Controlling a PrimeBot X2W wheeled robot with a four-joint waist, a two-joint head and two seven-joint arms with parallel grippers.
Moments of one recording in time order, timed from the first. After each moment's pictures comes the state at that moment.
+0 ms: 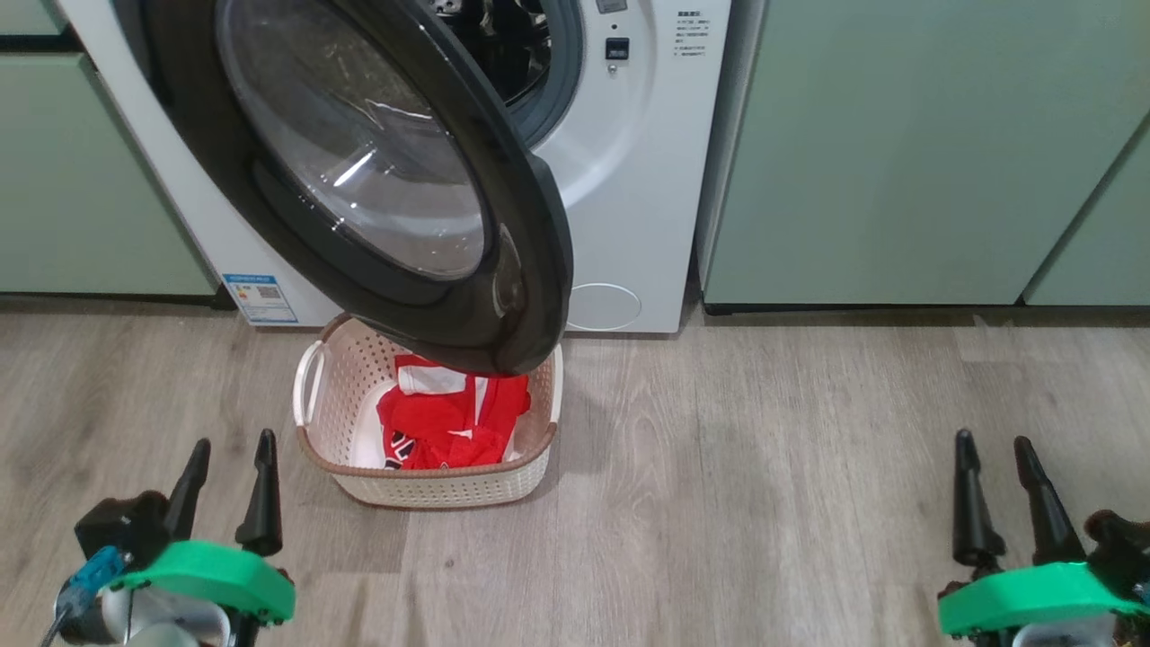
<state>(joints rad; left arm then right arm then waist) -0.07 0.19 0.05 0.43 -0.39 -0.12 -0.25 0.02 -0.07 -0.04 0.24 0.32 0.13 -0.26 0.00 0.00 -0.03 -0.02</state>
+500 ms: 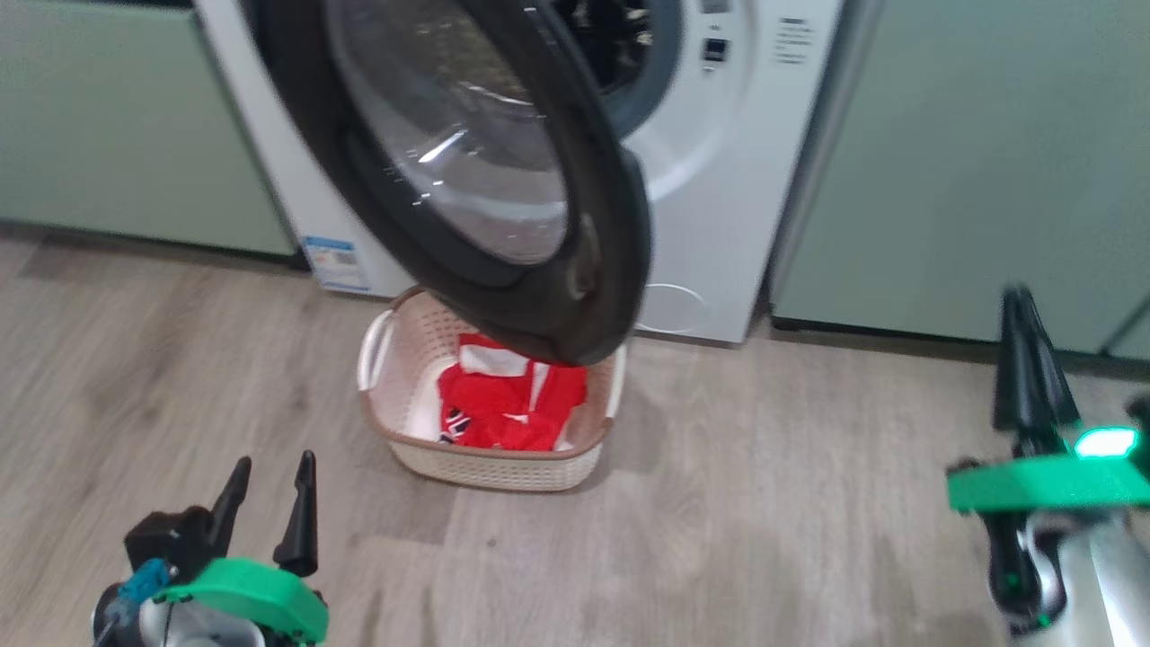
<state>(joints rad) -0.05 0.16 0.02 0.44 -0.34 -0.12 -0.25 -0.13 -0.11 0.00 0.13 0.41 0.13 -0.26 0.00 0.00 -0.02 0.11</state>
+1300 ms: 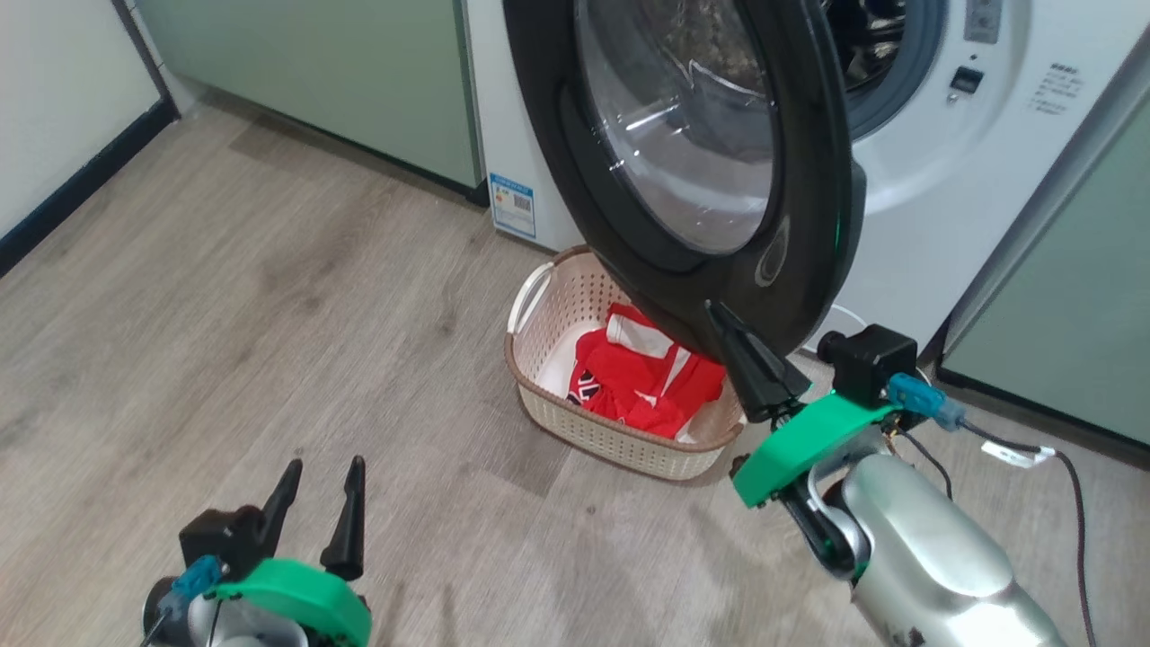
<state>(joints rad) -0.05 0.12 -0.04 0.46 -0.32 -0.12 -0.25 -0.48 -0.14 0.60 0.51 0.51 0.13 -0.26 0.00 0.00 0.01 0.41</state>
